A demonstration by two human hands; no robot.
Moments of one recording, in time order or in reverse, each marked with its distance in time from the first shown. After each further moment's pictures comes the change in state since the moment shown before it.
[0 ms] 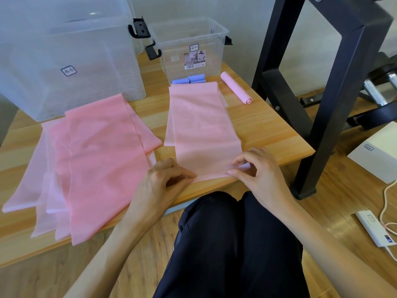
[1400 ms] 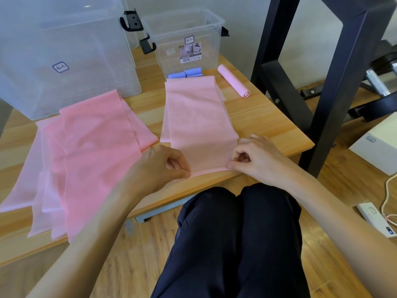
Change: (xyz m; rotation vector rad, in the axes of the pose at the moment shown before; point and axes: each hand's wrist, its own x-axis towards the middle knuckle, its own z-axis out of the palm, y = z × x) left_hand 0.041 0.018 -0.021 0.078 -0.331 -0.243; right_hand 0.035 -0.013 -0.030 -0.272 -0.387 0.008
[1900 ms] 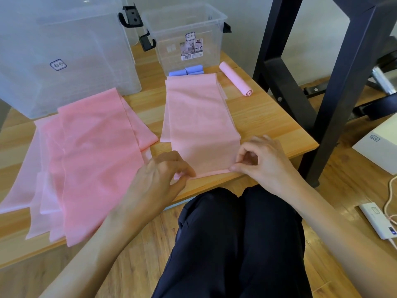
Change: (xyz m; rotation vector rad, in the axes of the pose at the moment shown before) left_hand -0.022 -0.001 0.019 0.253 0.220 0.227; right_hand -0.010 -0.002 0.008 0.115 0.190 0.032
